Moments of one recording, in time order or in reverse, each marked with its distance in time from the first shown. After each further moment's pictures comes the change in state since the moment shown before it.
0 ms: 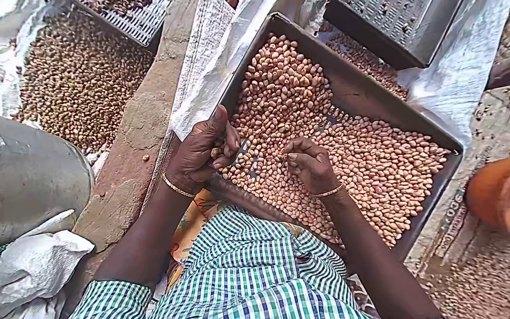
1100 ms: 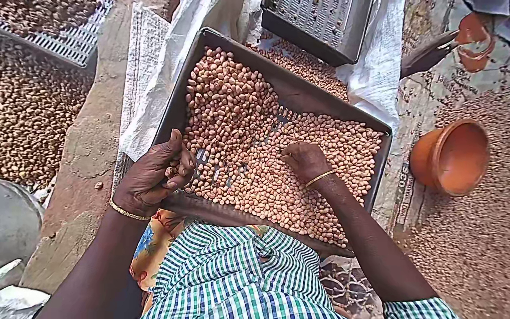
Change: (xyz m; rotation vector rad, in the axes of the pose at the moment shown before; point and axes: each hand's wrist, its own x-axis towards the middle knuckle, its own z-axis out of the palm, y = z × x) left_hand -0.001 0.004 -0.002 0.007 0.100 -0.265; right_hand -0.005 -0.045 -0.058 -1.224 -0.085 0.433
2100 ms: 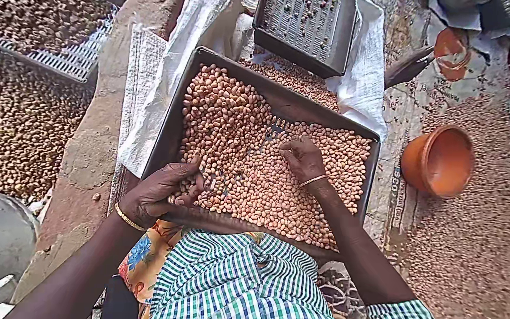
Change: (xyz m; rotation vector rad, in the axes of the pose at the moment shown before) left_hand 0.006 0.002 0.008 0.047 -0.067 -0.327; right_hand 0.001 0.007 0.010 0.270 0.457 -0.025
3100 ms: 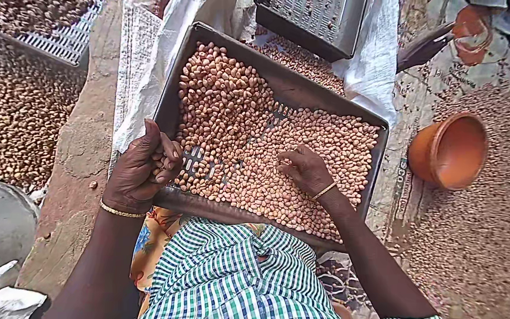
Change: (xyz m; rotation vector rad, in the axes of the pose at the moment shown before) left_hand -0.006 -0.006 -0.010 -0.035 0.065 0.513; right_hand -0.042 0.021 0.000 -0.006 -0.108 -0.243
